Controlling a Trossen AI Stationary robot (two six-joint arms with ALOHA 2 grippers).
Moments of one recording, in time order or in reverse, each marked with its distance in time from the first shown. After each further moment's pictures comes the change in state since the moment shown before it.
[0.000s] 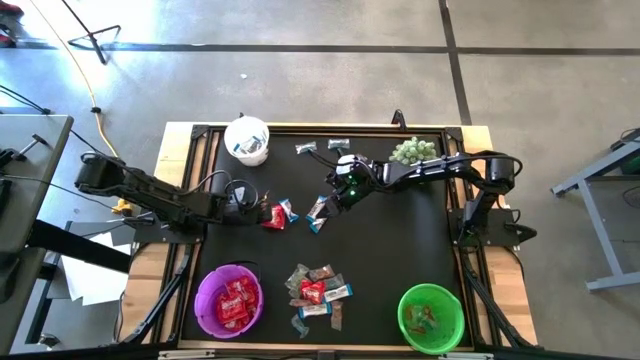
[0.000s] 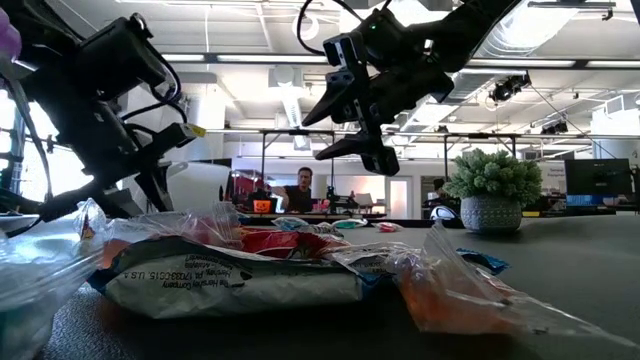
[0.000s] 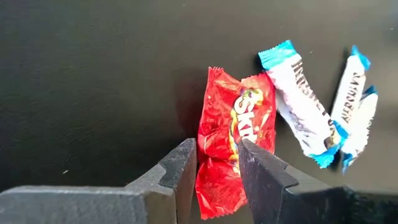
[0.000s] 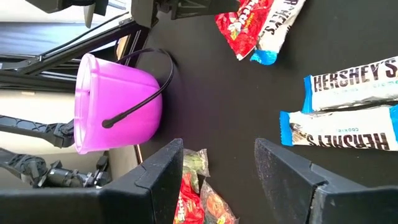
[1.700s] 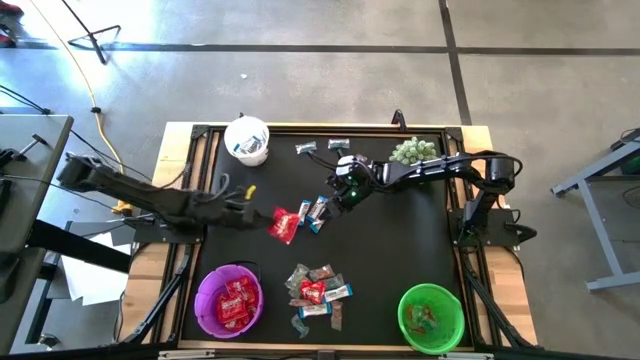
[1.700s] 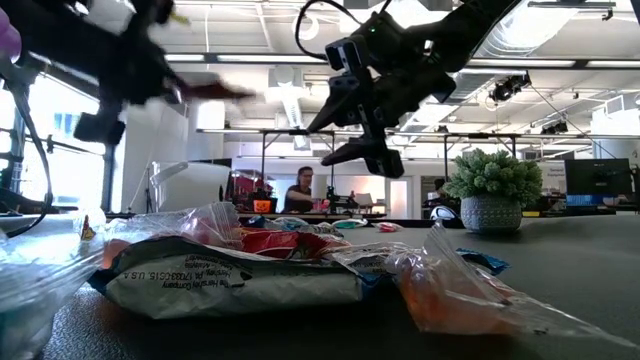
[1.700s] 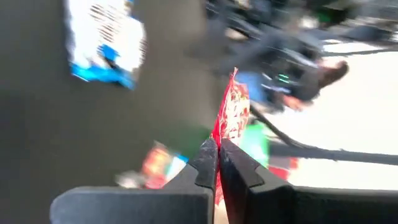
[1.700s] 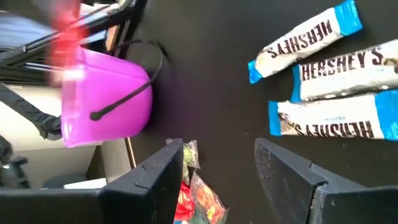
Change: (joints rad) left arm -0.163 -0.442 0.010 0.208 0.077 0.096; right arm 0.000 0.000 0.000 -0.050 -0.001 -0.033
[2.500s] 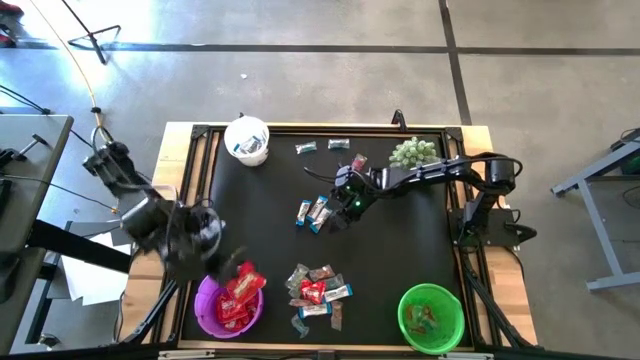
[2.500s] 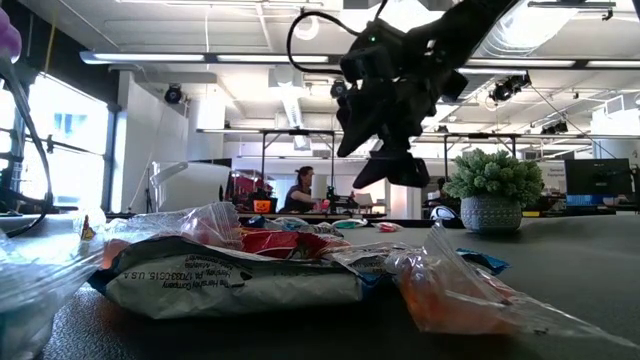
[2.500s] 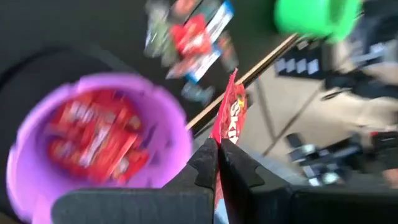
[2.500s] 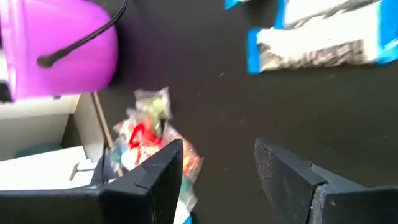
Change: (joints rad) left arm -0.552 0.417 1.032 -1.208 0.000 -0.269; right arm 0.051 0.000 0.000 -0.197 -0.011 -0.093
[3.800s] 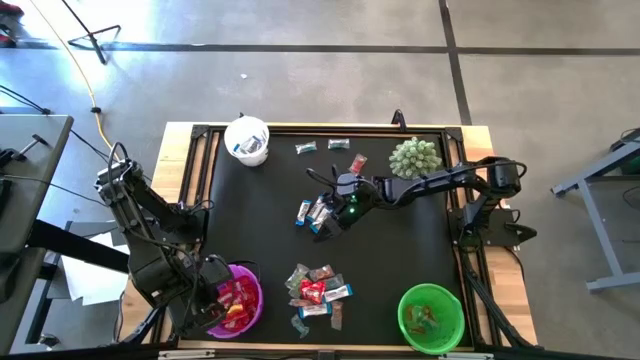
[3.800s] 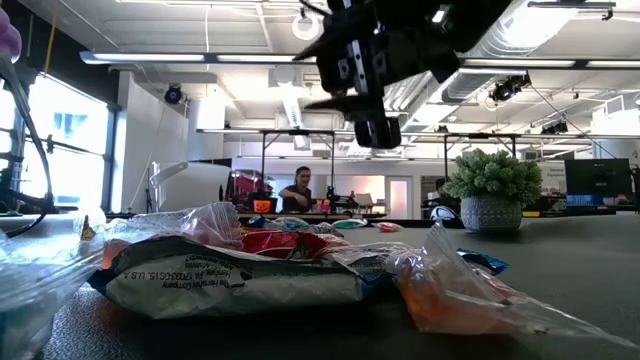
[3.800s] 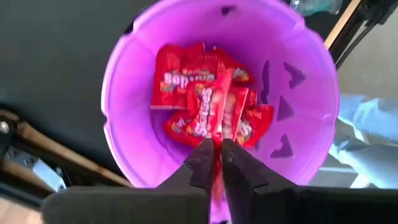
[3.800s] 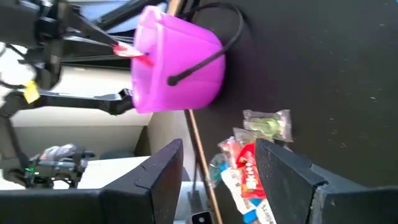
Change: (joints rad) left arm -0.187 0.275 0.057 -0.250 0.061 0.277; right arm 0.109 -0.030 0.000 0.364 -0.036 0.300
